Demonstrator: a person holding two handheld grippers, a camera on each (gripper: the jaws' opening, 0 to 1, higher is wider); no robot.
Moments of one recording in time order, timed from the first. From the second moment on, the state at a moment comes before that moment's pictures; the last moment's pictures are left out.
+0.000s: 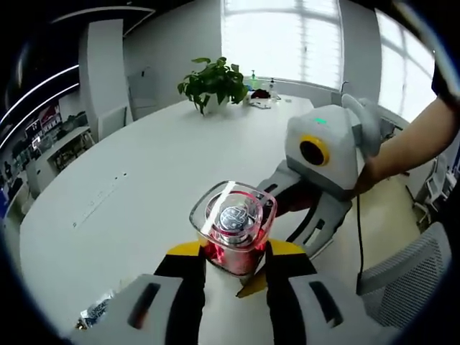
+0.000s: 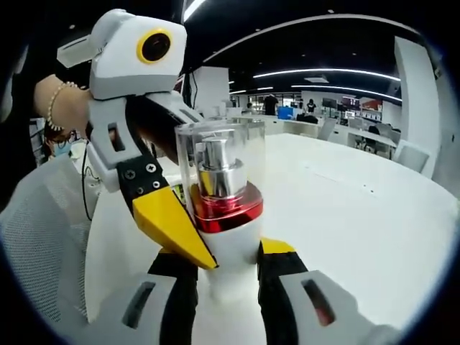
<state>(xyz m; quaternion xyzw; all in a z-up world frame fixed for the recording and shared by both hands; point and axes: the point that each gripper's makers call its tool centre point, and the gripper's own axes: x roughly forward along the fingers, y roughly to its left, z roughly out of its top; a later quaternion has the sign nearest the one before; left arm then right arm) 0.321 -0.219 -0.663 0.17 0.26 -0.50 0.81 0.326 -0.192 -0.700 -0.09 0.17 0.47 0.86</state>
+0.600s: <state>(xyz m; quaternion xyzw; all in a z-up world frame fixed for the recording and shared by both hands) 0.314 -0.207 -0.655 0.16 0.26 -0.48 0.82 0.319 -0.201 -0.691 -0.08 0.19 0.41 0.89</state>
